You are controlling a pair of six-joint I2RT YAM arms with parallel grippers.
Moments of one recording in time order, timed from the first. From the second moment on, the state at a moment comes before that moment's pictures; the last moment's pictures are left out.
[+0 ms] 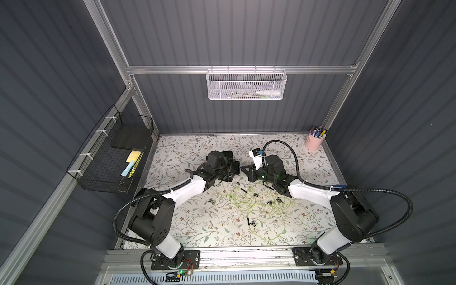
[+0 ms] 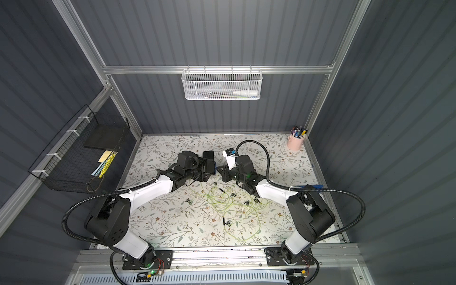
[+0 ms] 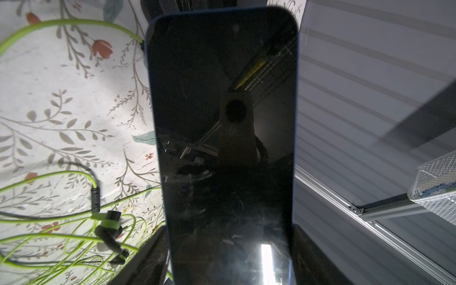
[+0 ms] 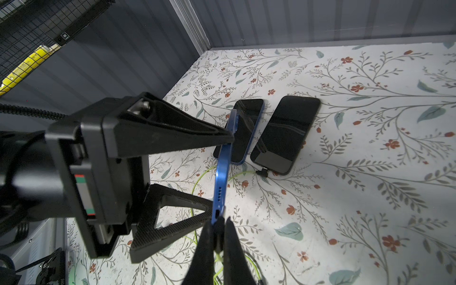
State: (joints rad) left arm -0.57 1.60 1.00 0.01 0.20 -1.83; right arm 0.61 1.60 0.87 0.34 -0.33 0.34
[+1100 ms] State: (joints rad) left arm -0.57 1.61 1.00 0.03 0.21 -1.84; right arm 0.62 1.60 0.85 0.35 -0.33 0.34
